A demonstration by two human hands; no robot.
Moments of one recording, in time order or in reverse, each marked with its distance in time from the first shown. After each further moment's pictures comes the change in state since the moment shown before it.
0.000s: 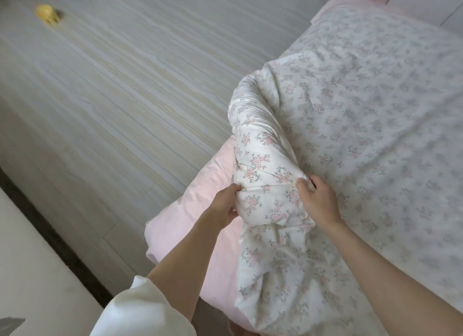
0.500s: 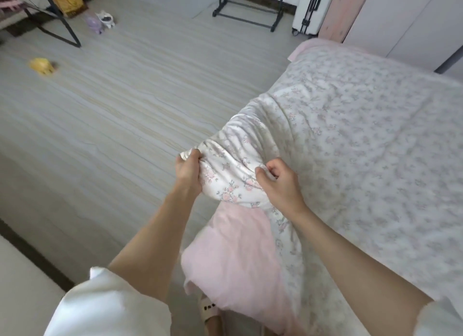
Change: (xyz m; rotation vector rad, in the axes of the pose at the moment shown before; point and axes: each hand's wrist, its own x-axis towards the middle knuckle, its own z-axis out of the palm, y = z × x) left_hand -0.085 0.184 -0.100 -0.049 0.214 0.475; right_hand -0.058 -0.193 0.080 0.295 0.134 -0.230
